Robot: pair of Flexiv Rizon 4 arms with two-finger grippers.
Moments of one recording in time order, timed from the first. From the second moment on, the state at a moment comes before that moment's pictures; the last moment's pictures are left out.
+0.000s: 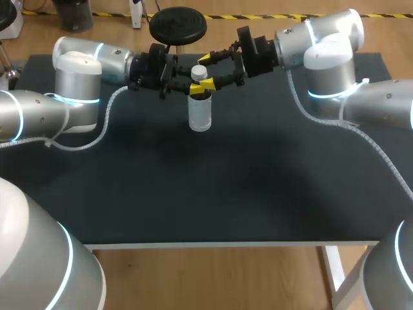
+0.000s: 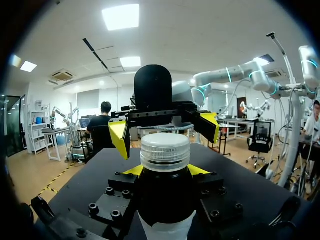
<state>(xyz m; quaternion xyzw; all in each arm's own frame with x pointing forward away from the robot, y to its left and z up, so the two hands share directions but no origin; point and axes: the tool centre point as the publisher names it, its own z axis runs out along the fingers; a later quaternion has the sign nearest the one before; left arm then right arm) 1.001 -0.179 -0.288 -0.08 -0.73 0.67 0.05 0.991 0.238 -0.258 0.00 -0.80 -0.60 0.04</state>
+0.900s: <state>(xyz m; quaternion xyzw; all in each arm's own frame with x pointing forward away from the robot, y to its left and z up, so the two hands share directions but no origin) 1.001 -0.179 -0.288 -0.08 -0.73 0.67 0.05 0.992 0.251 -0.261 0.00 -0.79 -0.62 0.04</state>
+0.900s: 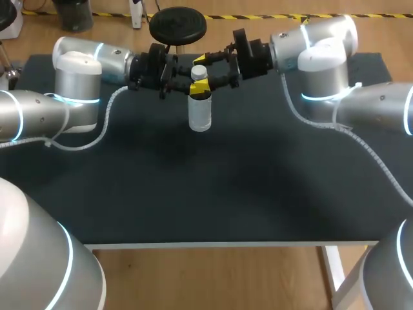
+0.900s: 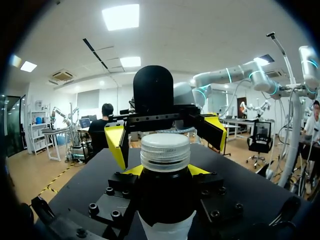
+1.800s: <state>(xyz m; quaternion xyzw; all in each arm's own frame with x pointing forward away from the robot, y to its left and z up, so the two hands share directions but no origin) 0.999 -0.180 -0.289 -0.08 -0.73 0.67 0.05 0.994 0.253 -0.260 0.01 -0.78 -0.62 0.04</state>
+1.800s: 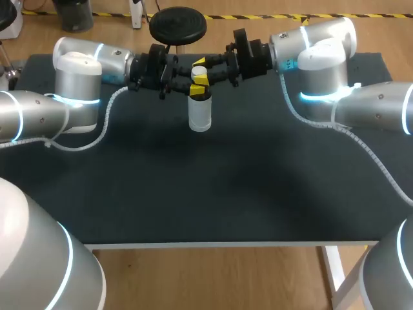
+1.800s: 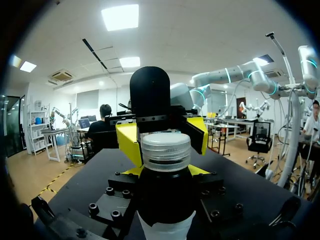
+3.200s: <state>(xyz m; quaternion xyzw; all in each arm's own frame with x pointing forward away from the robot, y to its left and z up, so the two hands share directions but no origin) 0.996 -0.175 -0.289 -0.08 -0.73 0.68 0.05 0.985 0.258 -0.259 0.25 -0.74 -0.60 0.17</state>
